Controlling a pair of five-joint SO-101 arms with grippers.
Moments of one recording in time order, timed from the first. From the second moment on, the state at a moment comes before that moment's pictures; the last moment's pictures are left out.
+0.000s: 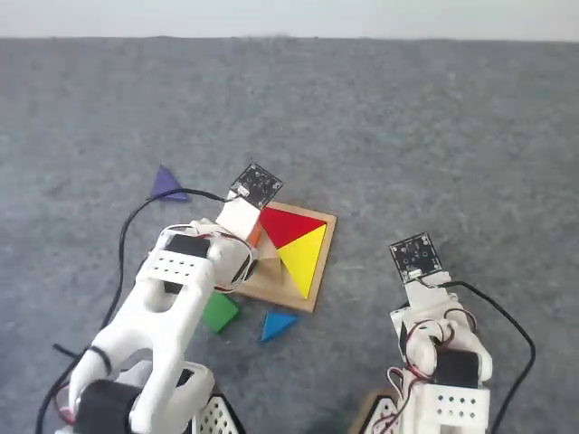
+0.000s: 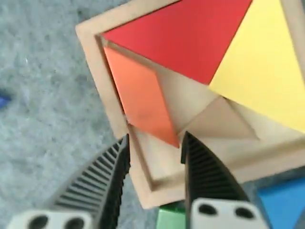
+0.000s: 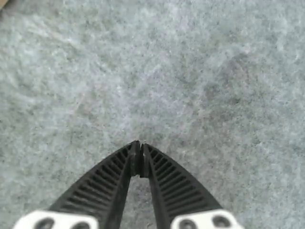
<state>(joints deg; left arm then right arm) 5.5 -23.3 61.0 46.4 -17.8 1.9 -102.9 95.5 75.3 24.2</state>
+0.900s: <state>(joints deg) 5.5 -21.6 61.0 46.1 -18.8 1.9 -102.9 95.5 75.3 24.2</state>
